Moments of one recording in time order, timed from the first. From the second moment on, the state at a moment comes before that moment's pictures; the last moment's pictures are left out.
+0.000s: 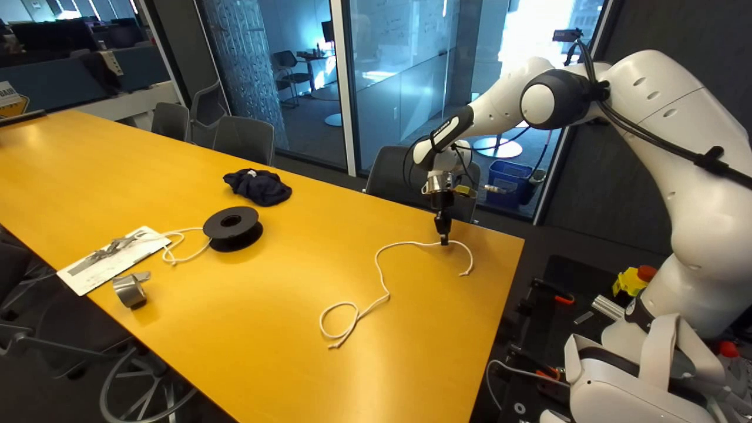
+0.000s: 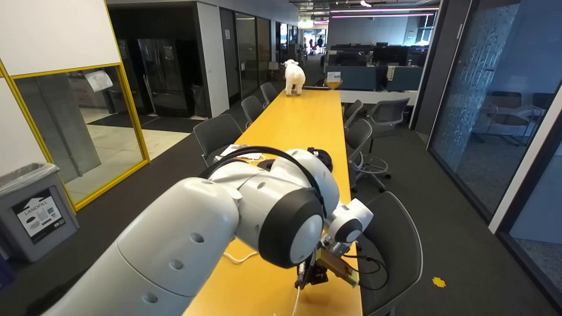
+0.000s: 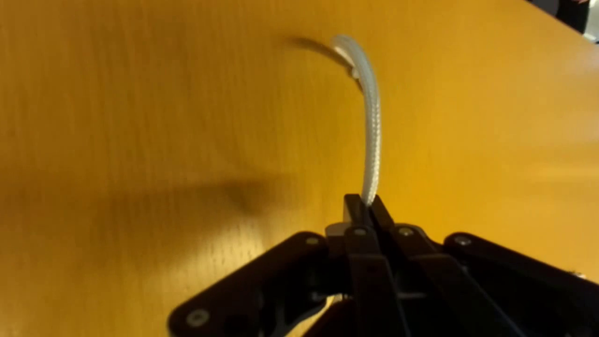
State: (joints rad) arm -0.45 0.99 0.00 -1.46 0.26 1.82 -0.79
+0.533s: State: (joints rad) arm -0.42 1.01 -0.01 -1.46 0.20 2.07 -0.75
